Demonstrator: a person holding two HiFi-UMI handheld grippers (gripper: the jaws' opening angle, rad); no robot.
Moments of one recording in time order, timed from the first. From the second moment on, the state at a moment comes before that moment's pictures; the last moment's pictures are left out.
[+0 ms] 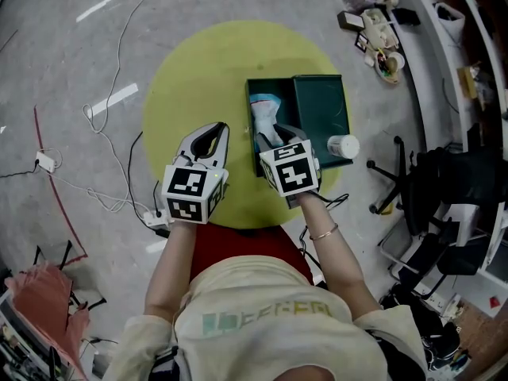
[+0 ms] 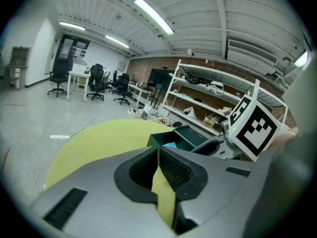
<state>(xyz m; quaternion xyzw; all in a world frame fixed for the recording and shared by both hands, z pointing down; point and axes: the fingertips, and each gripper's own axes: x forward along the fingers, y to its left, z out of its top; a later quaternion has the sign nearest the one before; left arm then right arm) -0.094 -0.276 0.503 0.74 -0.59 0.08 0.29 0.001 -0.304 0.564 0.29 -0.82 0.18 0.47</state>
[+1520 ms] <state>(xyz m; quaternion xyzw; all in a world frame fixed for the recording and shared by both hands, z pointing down) -0.127 -0.299 0.525 0.73 -0.59 0.07 0.32 -0.015 -0.327 0.606 0.30 -0.76 0.19 0.55</state>
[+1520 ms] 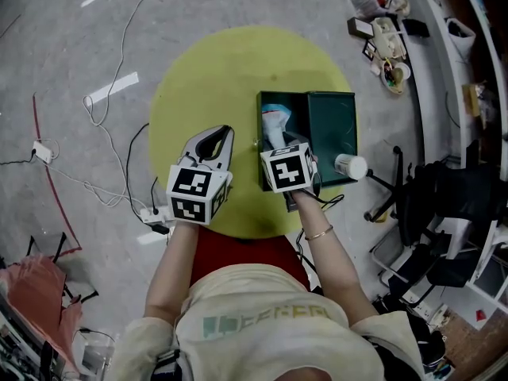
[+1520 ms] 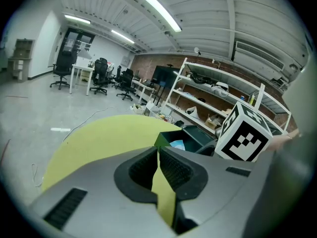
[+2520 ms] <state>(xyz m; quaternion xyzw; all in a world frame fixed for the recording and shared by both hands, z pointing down) -0.115 -0.266 0.498 0.75 -0.59 0.08 0.29 -0.008 -0.335 0.535 0.41 -0.81 0.10 0.40</state>
